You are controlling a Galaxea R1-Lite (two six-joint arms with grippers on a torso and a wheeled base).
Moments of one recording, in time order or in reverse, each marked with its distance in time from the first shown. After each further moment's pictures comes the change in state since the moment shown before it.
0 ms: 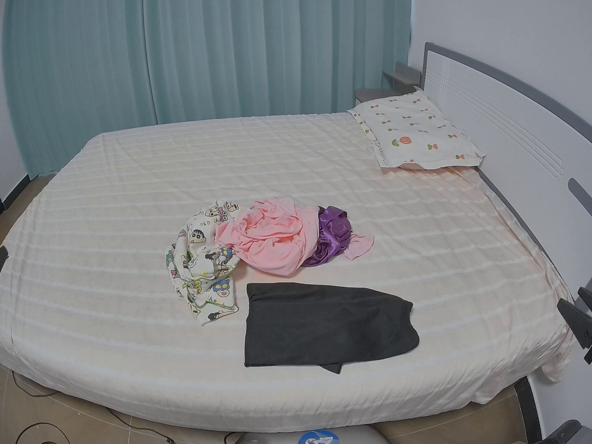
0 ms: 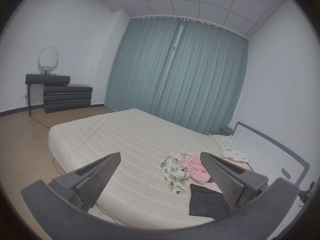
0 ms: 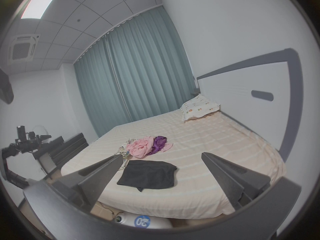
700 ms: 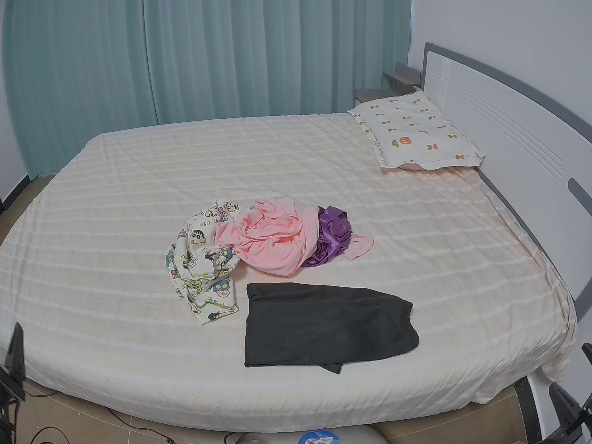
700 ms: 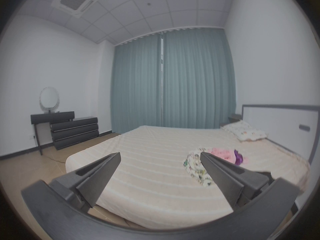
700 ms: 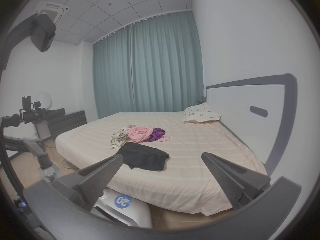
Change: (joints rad) left arm 0.135 -0.326 0.436 -0.232 -0.127 0.392; right arm 0.010 -0.444 0.094 0.345 -0.030 -0.213
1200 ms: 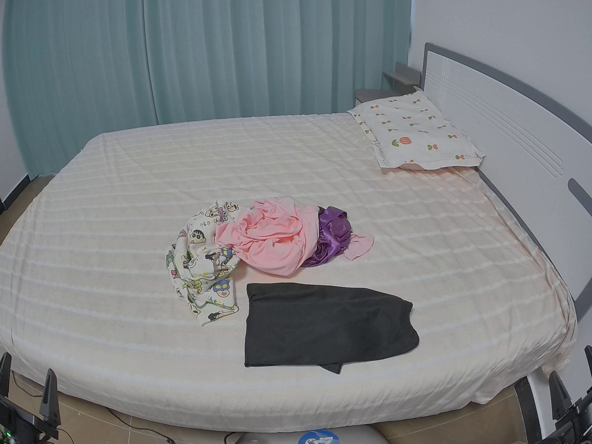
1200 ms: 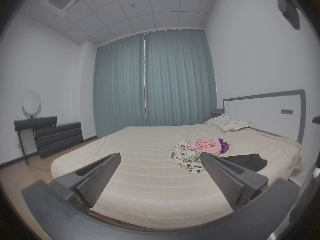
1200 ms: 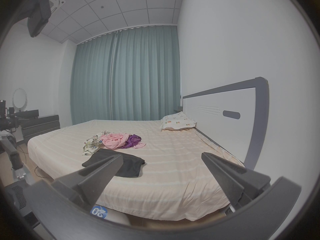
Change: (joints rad) left arm -0.041 -0.222 0.137 0.028 -0.097 0.078; right arm -0.054 -0.090 0.167 -0.176 -0.137 0.031
